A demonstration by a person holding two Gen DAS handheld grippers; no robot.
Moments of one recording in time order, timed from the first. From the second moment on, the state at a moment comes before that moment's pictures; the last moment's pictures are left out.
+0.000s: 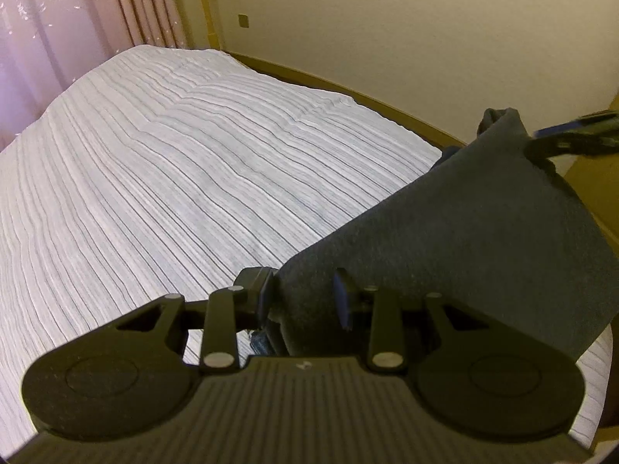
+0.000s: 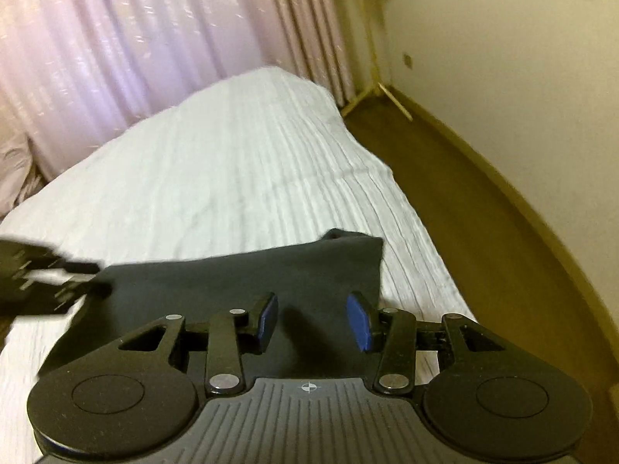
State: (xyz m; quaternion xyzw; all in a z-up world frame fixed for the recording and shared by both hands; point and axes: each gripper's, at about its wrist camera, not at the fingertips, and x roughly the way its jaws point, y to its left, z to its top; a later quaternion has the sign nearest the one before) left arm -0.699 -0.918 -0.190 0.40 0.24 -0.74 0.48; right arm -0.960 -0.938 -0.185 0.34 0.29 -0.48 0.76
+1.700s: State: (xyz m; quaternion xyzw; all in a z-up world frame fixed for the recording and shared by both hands) left arm -0.680 -0.671 -0.174 0.34 0.38 -0.66 0.55; right arm -0.961 -0.695 -0.186 0.44 0.31 -0.50 0.68
